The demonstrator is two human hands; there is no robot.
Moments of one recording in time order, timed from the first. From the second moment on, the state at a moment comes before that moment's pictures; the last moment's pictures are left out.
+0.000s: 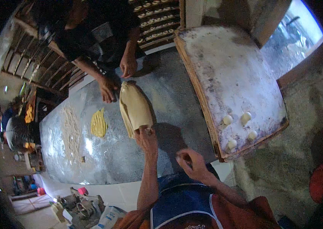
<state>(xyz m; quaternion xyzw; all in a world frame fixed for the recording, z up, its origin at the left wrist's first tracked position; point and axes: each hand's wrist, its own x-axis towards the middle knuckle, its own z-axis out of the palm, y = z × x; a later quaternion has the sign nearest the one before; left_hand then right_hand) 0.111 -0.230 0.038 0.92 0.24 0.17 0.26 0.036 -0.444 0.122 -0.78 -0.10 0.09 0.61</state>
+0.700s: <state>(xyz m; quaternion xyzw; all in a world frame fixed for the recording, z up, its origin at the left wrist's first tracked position) 0.073 -0.172 0.023 0.03 0.23 -0.28 0.93 0.053 -0.351 0.113 -0.74 -0.27 0.36 0.50</state>
